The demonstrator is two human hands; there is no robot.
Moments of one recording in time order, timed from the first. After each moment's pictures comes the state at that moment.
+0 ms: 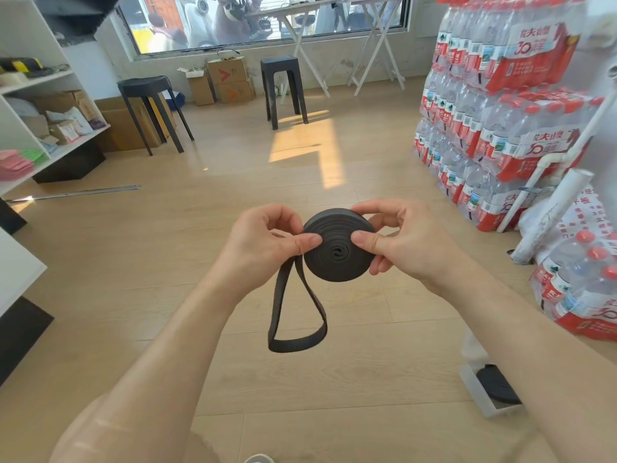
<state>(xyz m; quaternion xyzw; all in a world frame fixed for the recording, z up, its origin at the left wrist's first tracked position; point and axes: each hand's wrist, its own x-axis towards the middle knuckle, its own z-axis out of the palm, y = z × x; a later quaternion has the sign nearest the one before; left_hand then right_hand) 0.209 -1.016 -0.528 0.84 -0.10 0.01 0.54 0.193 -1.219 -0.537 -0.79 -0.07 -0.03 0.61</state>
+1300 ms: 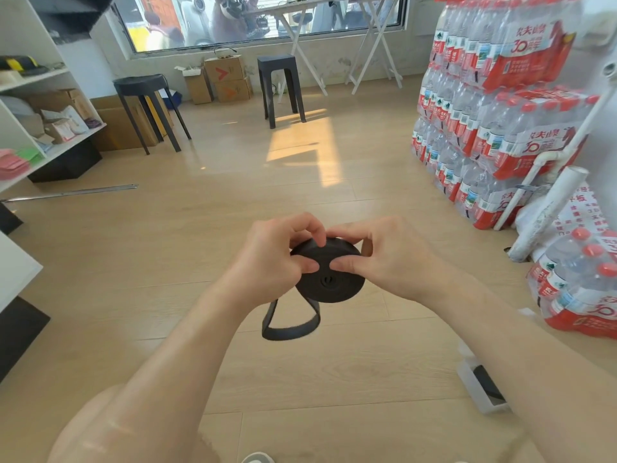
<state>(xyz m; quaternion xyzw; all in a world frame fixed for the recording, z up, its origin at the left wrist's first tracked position) 0.199 -1.025 -0.535 0.89 -0.19 0.02 0.41 0.188 -1.211 -0.542 -0.91 -0.20 -0.06 0.37</state>
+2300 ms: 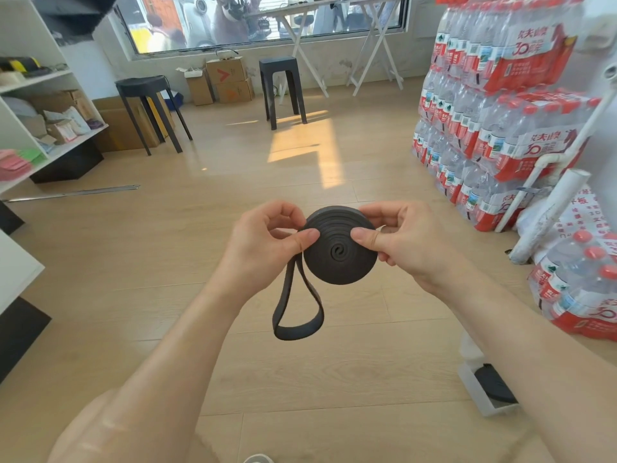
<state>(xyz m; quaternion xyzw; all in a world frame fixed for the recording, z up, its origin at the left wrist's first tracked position) 0.205 -1.020 -0.531 0.83 -0.10 0.05 0.54 0.195 -1.216 -0.541 -0.76 -0.03 -0.05 0.65</state>
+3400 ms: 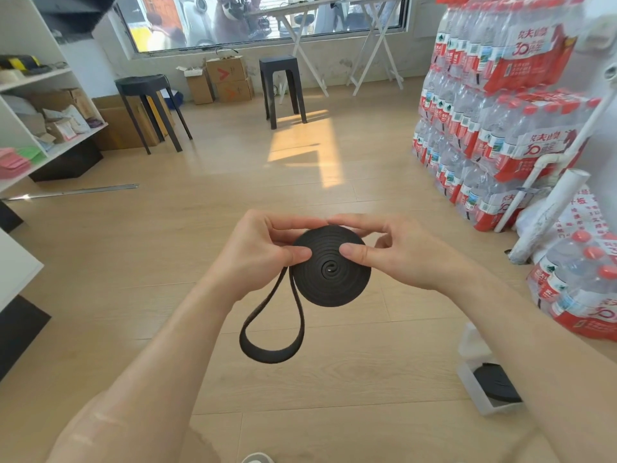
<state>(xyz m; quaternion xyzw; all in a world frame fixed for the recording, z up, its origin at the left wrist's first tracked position) 0.202 -1.013 -0.525 0.81 -0.15 -0.06 0.57 0.184 -1.218 -0.531 -0.88 -0.16 0.01 0.45</state>
